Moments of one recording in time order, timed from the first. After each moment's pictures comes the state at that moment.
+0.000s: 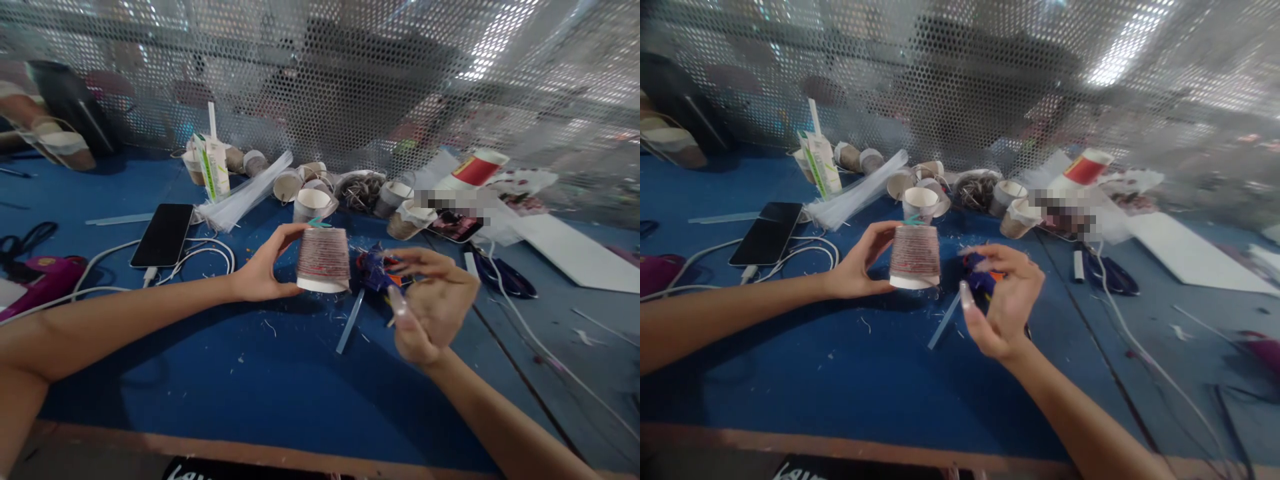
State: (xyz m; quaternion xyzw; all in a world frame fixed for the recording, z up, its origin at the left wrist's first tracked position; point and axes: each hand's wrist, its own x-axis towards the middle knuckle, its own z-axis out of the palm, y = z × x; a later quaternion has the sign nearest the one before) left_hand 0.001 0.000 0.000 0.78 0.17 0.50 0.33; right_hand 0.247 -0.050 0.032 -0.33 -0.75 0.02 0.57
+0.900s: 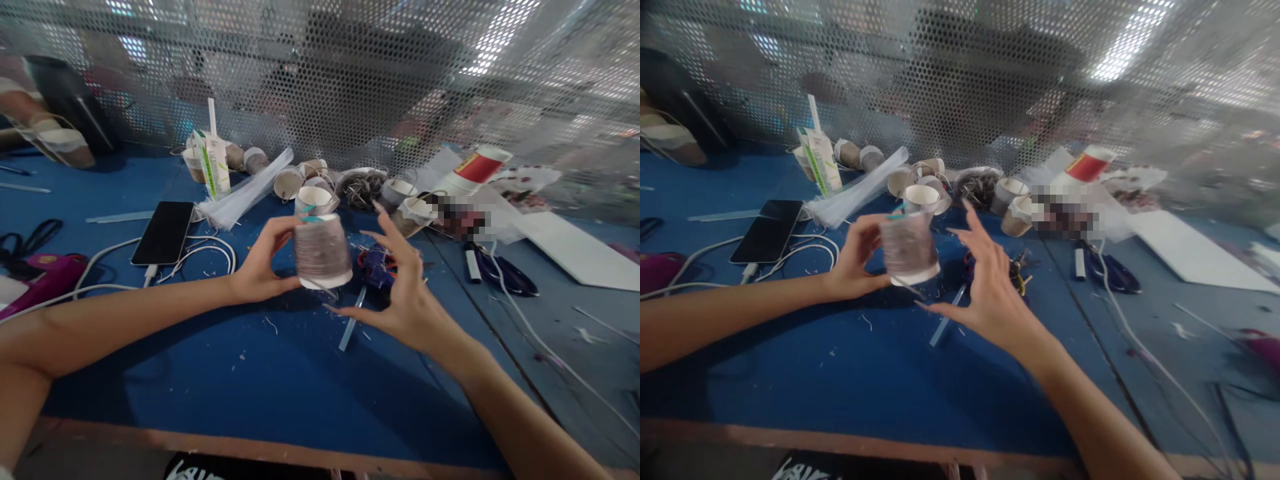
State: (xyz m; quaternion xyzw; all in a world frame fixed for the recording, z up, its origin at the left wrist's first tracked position) left_hand 0.003 0.000 -0.005 0.78 0.15 0.58 0.18; right_hand 0.254 -0.050 0.059 -0.38 -0.88 -0.04 0.28
